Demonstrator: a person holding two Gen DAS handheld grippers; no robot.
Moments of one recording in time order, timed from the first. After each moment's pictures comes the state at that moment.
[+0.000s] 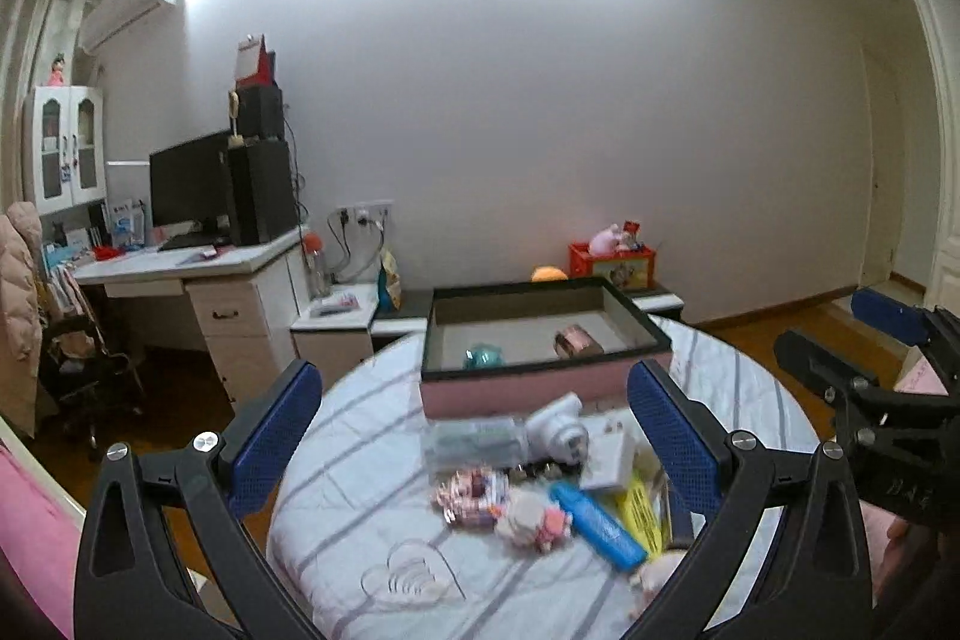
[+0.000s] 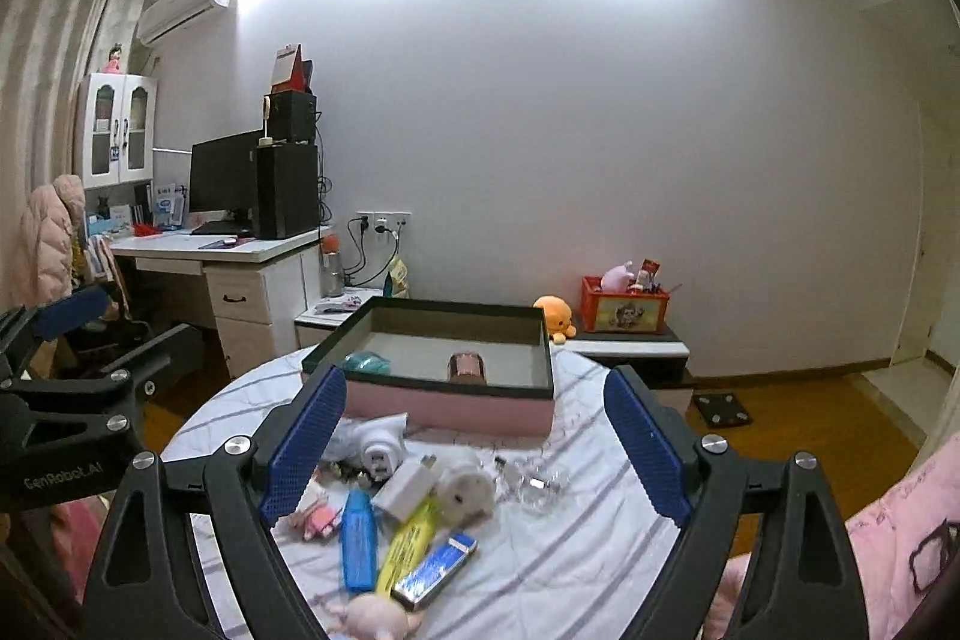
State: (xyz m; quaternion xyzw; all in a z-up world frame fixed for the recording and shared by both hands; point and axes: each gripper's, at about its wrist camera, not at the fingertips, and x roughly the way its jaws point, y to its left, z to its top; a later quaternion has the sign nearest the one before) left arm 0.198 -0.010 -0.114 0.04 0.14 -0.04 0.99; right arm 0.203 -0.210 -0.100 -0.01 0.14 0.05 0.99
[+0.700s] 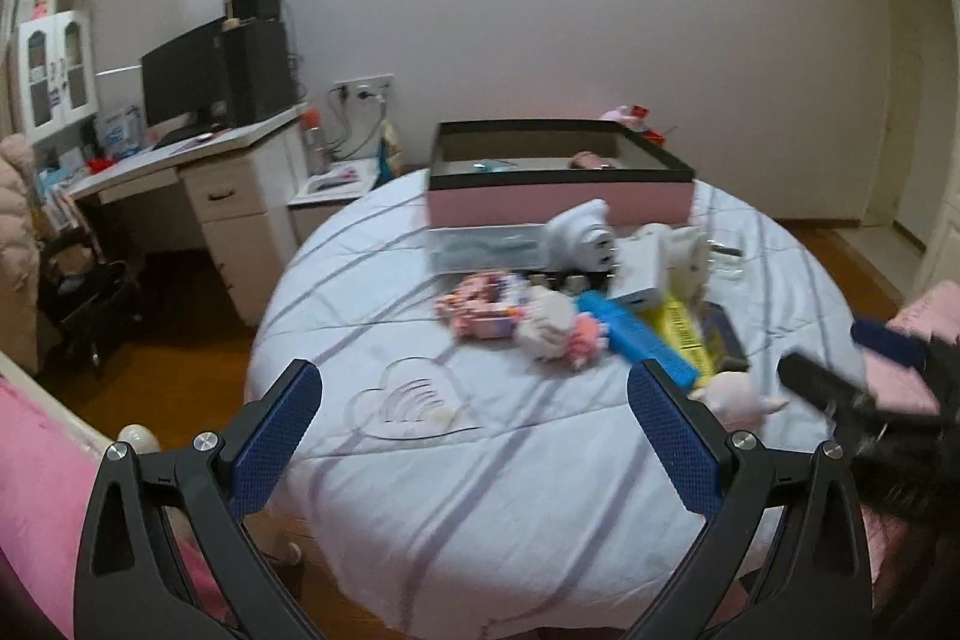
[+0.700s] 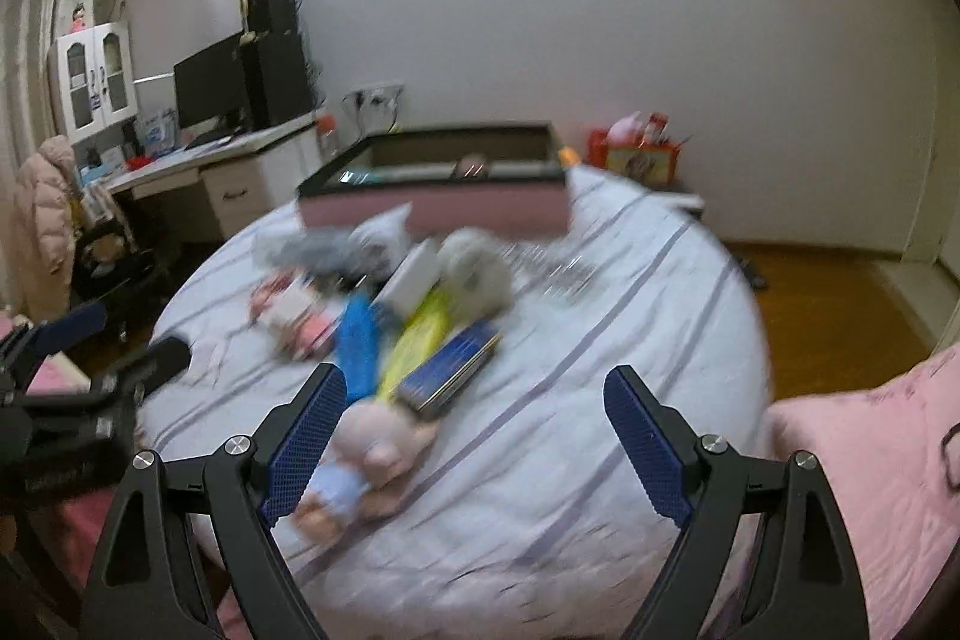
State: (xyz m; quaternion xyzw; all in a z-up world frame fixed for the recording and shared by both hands) left arm 0.196 0.007 -0.204 0.03 0.27 -0.02 0.96; right arm 0.197 -0.209 -0.203 0.03 0.30 0.06 0.95
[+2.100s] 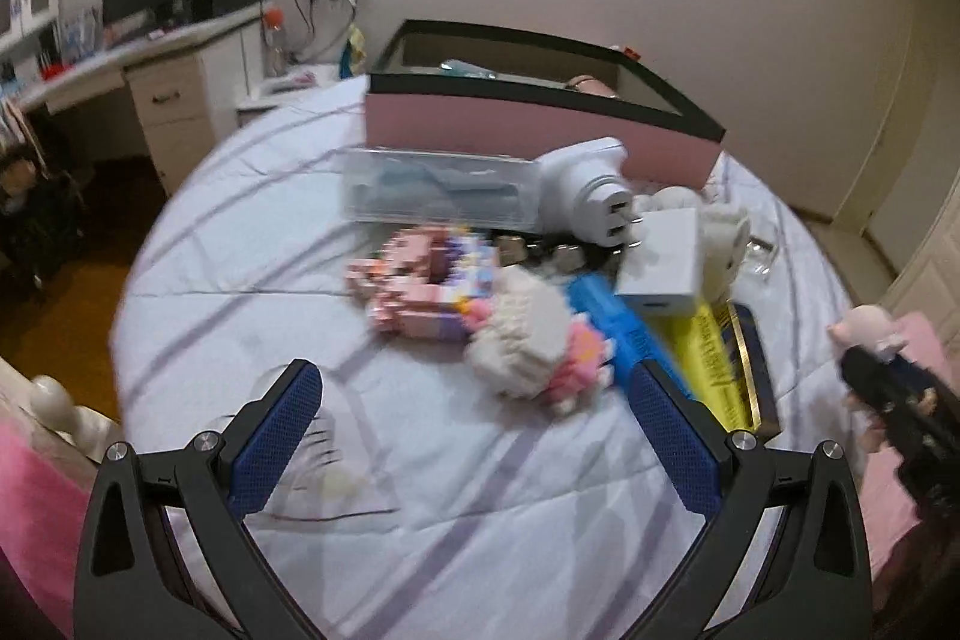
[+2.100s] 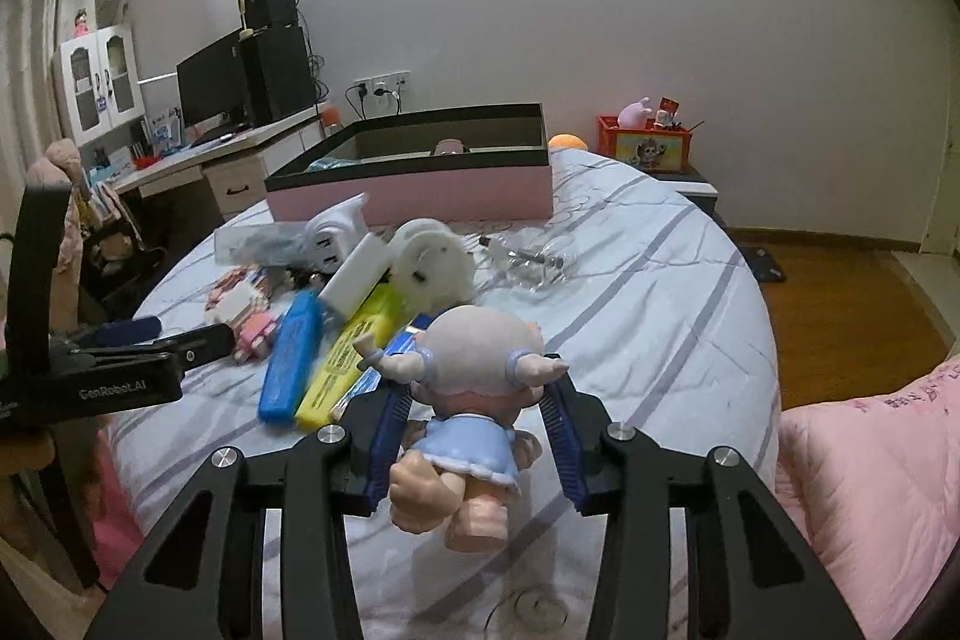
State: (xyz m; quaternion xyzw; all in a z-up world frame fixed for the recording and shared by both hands) left arm 0.291 -0.010 -0.249 -0.04 0.38 -0.07 0.92; right arm 0.237 -0.251 -0.225 0.04 0.31 0.08 0.95
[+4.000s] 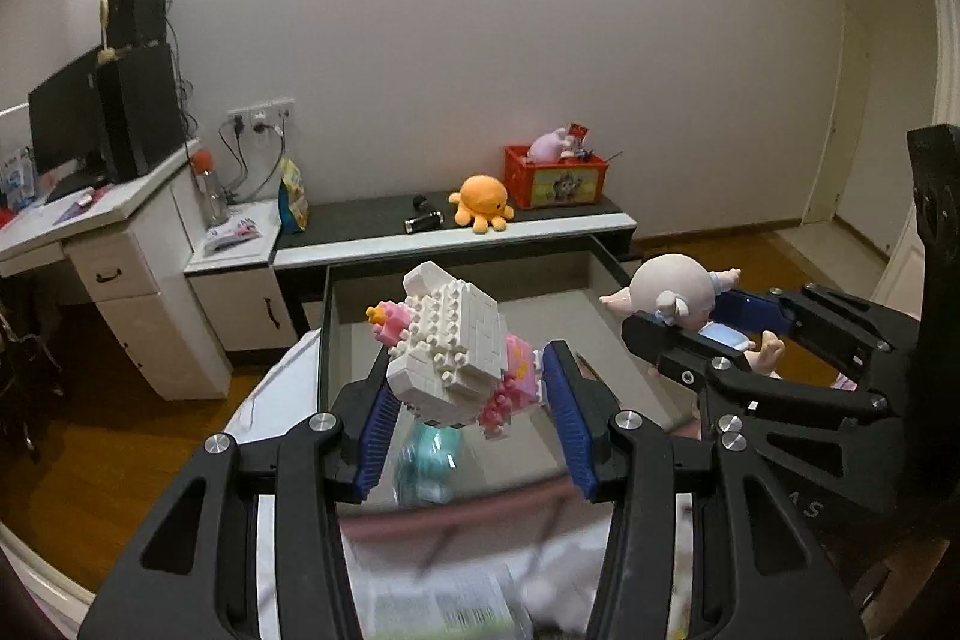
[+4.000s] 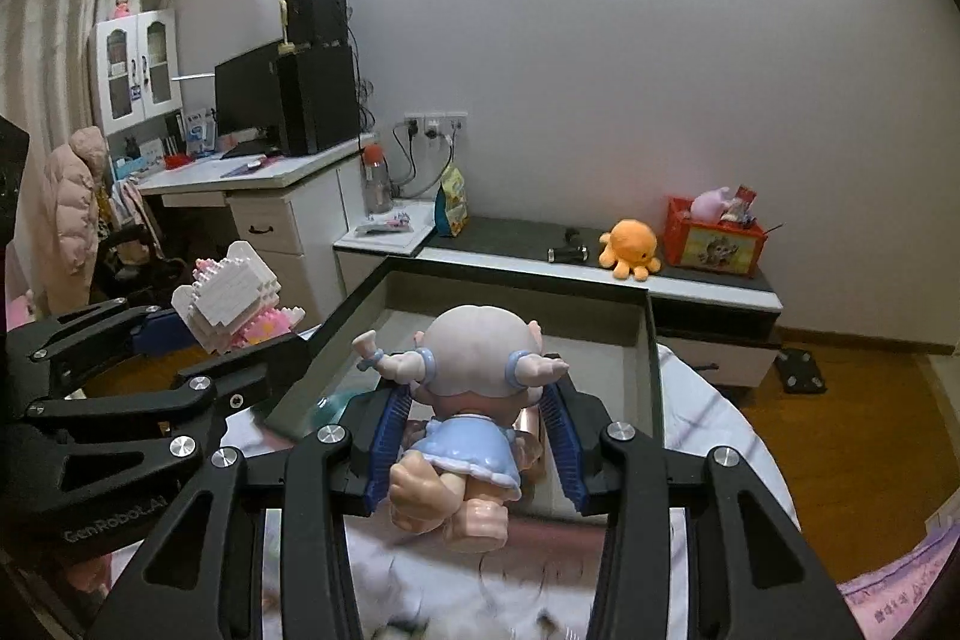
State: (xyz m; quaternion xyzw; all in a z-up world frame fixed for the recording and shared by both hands) left arm 0.467 -0.038 -0.112 0.03 0.30 -0.14 0.94; right arm 0.450 -0.184 -0.121 -0.02 0.28 0.14 0.95
